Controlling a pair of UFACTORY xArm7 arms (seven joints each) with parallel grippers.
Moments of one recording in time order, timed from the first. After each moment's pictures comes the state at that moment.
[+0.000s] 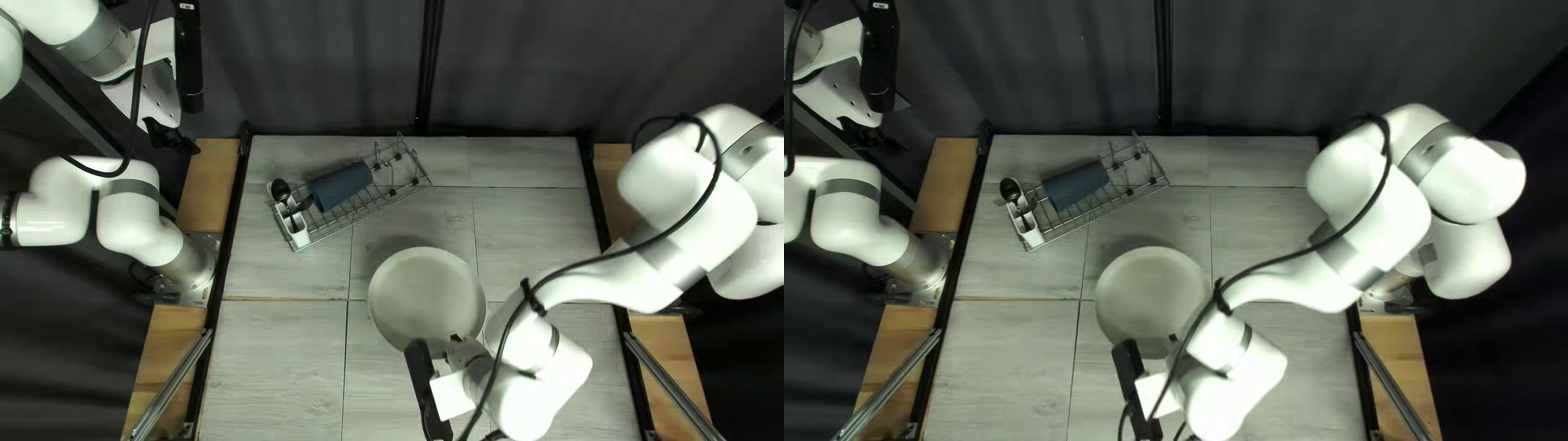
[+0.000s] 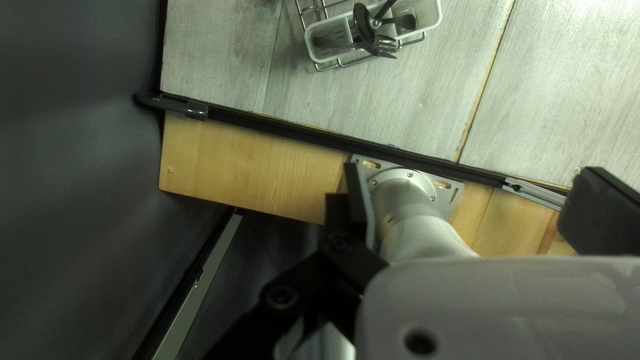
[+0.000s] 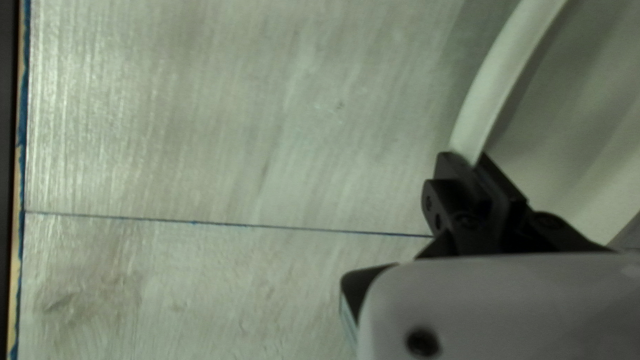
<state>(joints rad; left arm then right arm) 0.29 -1.09 0.13 0.89 0.11 1.78 0.14 0.17 0.48 0.50 1.24 -0.80 1.05 0.74</state>
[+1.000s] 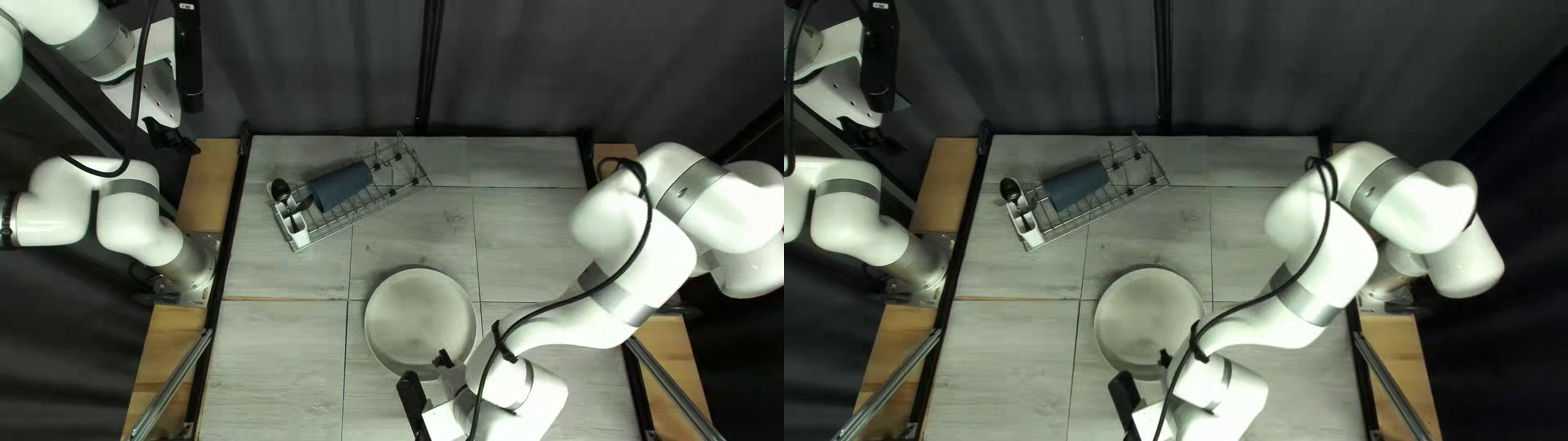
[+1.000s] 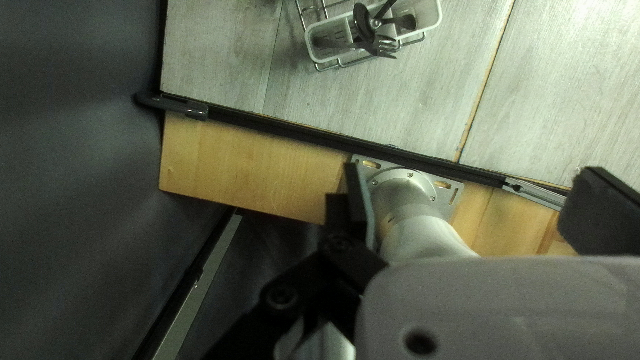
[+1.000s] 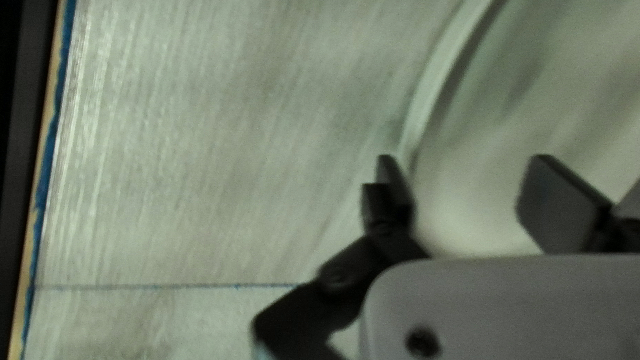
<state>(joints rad) 0.29 -1.09 0.13 0.89 0.11 1.78 0.14 0.10 0.42 0.51 1.24 -0.74 1.03 0.60</state>
